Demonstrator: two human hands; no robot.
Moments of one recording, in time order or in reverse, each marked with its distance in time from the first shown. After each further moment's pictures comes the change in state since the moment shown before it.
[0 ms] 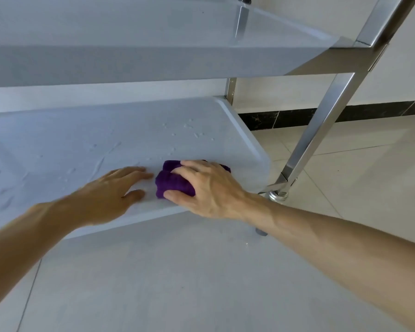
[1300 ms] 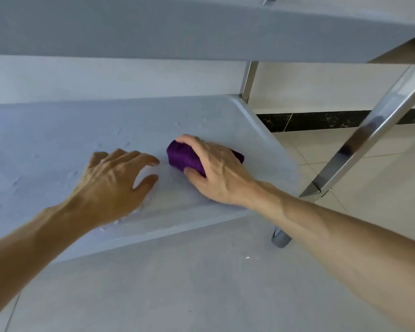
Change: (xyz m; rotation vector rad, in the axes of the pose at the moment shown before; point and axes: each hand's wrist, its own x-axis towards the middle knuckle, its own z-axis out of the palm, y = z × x) left_hand 0.027 -0.010 0.007 0.150 0.340 0.030; right_hand 0.058 0.025 0.017 0.028 0.078 -0.049
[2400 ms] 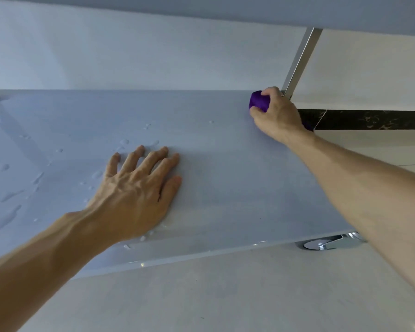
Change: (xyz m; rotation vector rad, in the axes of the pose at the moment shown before) left_hand -0.010 0.011 0.021 0.118 -0.140 -0.150; right_hand 0.084 0.111 -0.021 -0.004 0.166 0.569
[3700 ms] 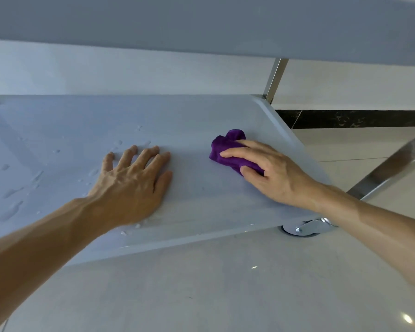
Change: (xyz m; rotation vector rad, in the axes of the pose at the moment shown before) left_hand -0.005 0.010 -0.005 0.003 0.006 0.018; right_hand -0.149 0.019 -0.048 0.034 -0.230 -0.528
